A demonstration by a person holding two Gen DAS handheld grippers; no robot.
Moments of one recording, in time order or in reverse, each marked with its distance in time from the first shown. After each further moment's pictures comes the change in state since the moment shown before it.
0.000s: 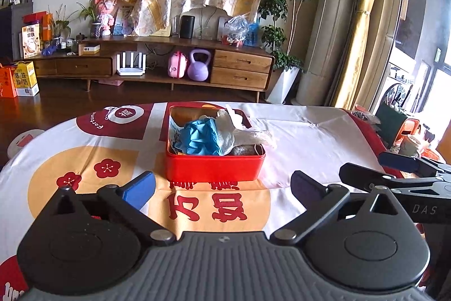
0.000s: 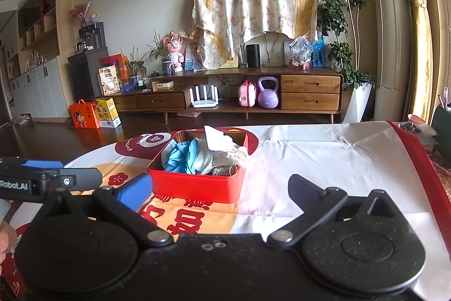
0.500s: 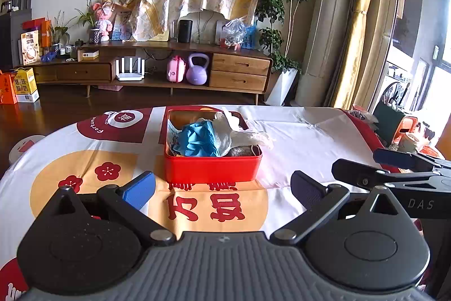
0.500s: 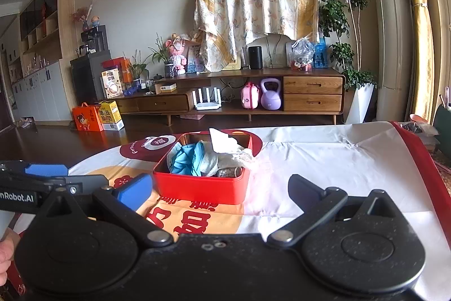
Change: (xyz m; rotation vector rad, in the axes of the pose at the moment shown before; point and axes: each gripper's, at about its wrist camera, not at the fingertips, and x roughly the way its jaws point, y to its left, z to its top) left arm -0.006 -0.006 -0.002 0.023 -0.014 0.004; right arm -0.003 0.003 -0.001 0.005 -0.008 0.017
